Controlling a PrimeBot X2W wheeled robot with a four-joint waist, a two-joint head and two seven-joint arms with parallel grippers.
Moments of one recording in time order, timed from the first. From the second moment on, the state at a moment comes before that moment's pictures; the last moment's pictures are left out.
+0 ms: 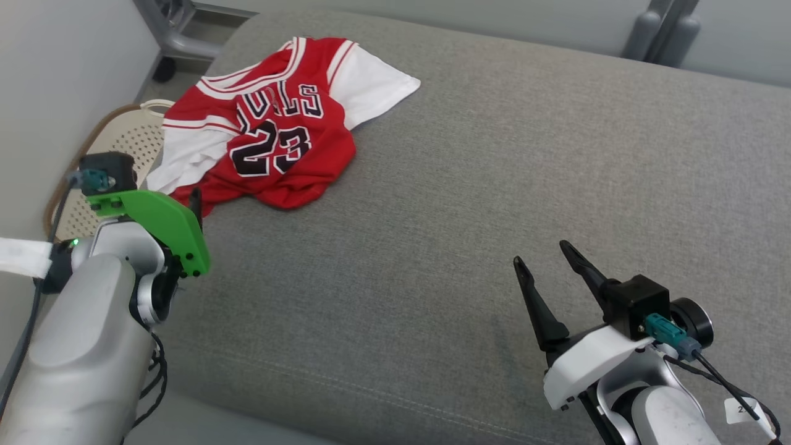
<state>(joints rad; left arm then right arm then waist) -0.66 0.32 -0.42 0.65 -0.64 0.11 0.26 -0.07 -0.05 0.18 -0.04 0.08 0.13 0.04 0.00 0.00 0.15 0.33</state>
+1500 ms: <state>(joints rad) -1.02 0.25 -0.48 0.90 -0.60 0.08 0.16 -0.07 -0.07 0.24 -0.01 0.10 0.13 0.01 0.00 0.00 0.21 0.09</state>
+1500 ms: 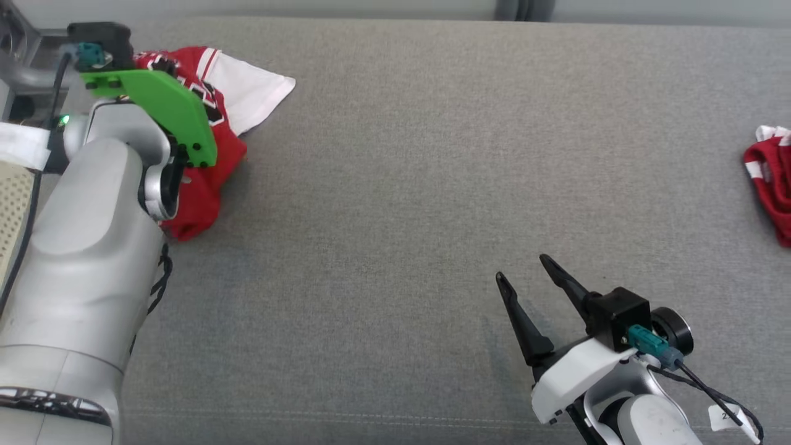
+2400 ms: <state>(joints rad) -1.01 0.05 -0.65 0.73 -0.69 0.05 0.14 -0.08 -0.05 0.26 0.07 0.17 0.13 -0.07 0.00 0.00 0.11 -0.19</state>
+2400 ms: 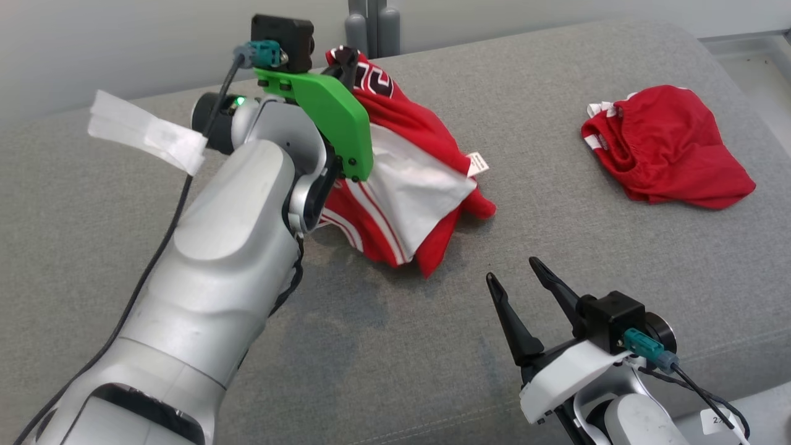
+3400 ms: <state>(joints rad) -0.73 0.09 -0.86 0.81 -0.69 0.01 0.01 -0.08 -0.05 0.22 0.10 0.18 0.13 -0.09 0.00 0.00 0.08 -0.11</state>
